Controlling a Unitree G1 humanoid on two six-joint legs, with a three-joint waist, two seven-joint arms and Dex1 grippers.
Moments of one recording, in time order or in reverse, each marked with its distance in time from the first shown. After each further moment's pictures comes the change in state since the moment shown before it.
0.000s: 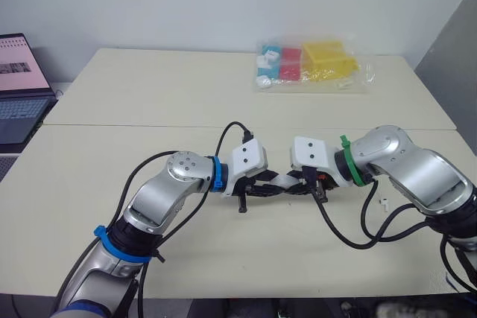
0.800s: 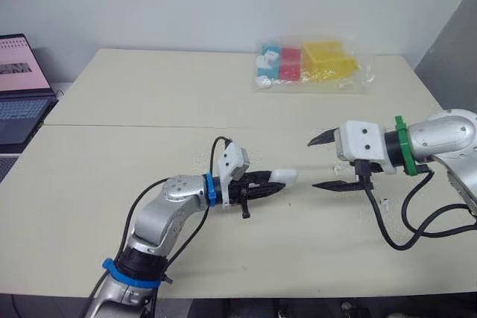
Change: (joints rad) left arm 0.244 -0.177 0.173 0.057 -0.123 -0.183 0.076; right arm 0.171 -0.186 -0.339 -0.047 0.022 -0.351 0.096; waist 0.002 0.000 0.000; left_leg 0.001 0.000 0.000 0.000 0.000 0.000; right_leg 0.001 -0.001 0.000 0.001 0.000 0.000
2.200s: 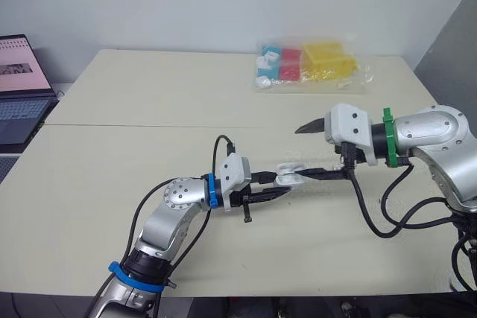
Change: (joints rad) left arm -0.004 0.011 -0.068 0.075 0.096 -0.300 -0.092; right arm -0.066 0.136 0.002 0.046 0.014 0.108 -0.058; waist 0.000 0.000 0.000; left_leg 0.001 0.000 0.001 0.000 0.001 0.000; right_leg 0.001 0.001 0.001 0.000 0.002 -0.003
